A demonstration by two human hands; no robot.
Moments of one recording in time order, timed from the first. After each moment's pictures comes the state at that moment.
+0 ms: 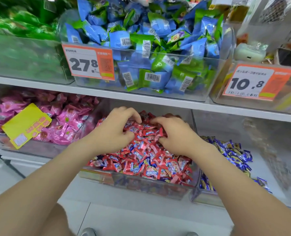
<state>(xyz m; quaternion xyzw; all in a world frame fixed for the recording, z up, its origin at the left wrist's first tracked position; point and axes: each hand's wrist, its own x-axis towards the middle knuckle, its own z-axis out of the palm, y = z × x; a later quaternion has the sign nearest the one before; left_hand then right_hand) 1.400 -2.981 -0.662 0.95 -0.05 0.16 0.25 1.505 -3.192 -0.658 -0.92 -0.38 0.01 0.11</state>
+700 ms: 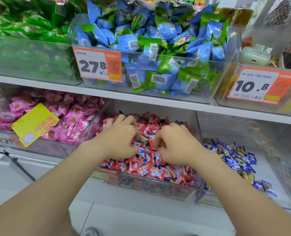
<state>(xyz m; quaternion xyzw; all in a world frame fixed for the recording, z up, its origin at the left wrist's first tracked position) 1.393 -2.990 -0.667 1.00 0.00 0.04 0.03 1.470 -3.189 -0.648 -0.90 -0.42 0.01 0.06</state>
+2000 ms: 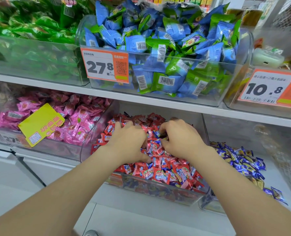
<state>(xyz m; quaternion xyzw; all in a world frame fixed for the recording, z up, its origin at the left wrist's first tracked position) 1.402 -3.006 -0.674 1.00 0.04 0.01 -0.02 1.493 -3.172 -0.658 -0.92 -0.38 -0.05 0.07</state>
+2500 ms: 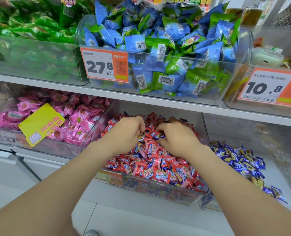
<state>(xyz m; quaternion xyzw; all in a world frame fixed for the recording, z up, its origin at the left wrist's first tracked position) 1.408 -2.981 -0.673 0.97 0.06 0.08 0.22 1.507 -3.167 -0.672 -0.92 -0.38 -0.02 0.06</state>
